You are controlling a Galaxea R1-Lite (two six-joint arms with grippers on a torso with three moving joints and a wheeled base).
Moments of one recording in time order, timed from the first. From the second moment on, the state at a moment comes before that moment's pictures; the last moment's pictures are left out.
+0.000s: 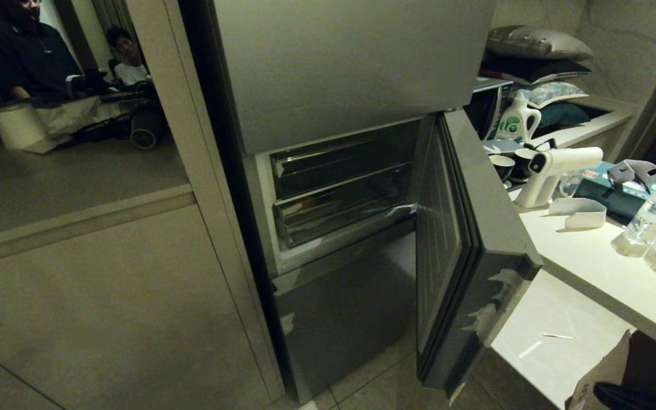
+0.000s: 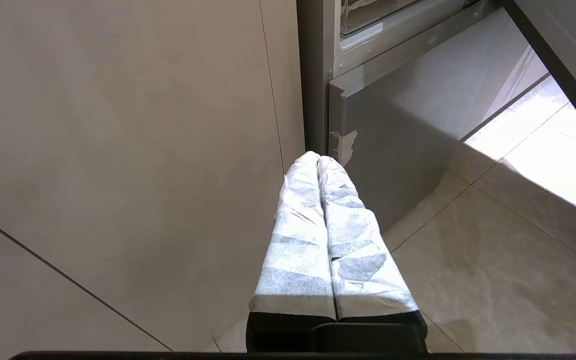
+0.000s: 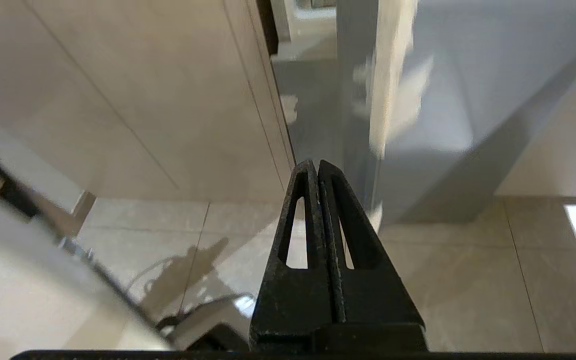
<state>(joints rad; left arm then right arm) -0.01 0.00 -0.04 0.10 -0.03 0.09 0.45 0.77 -0.19 -0.39 0.21 0.06</state>
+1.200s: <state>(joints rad) -0.01 0.00 -0.04 0.10 -0.03 0.09 0.45 1.26 -0.31 -0.71 0.15 0.07</state>
